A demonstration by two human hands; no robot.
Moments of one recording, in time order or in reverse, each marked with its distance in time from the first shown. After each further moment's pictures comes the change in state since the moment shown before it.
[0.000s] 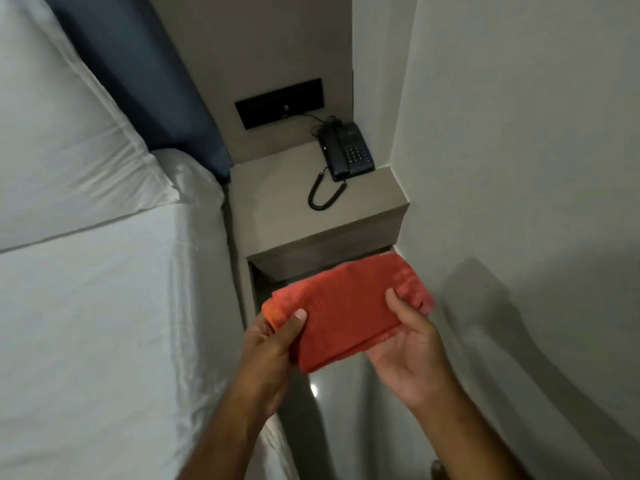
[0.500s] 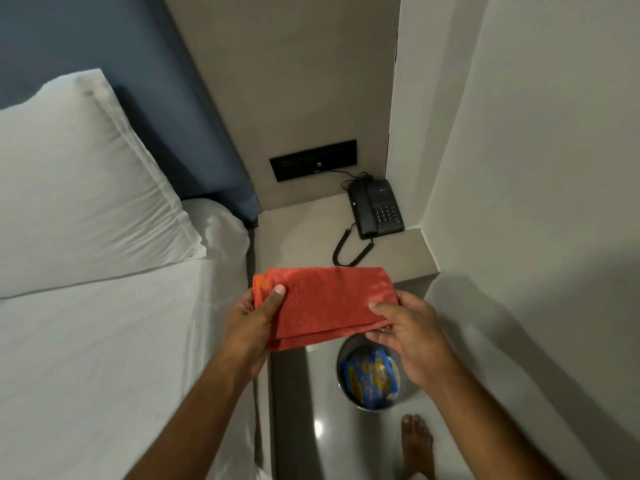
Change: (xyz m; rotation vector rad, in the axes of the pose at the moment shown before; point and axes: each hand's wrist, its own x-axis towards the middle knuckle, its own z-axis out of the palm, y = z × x) left_hand 0.121 0.125 0.000 0.123 0.147 0.087; right_hand 0.131 -0.078 0.085 -0.707 0.209 -0.031
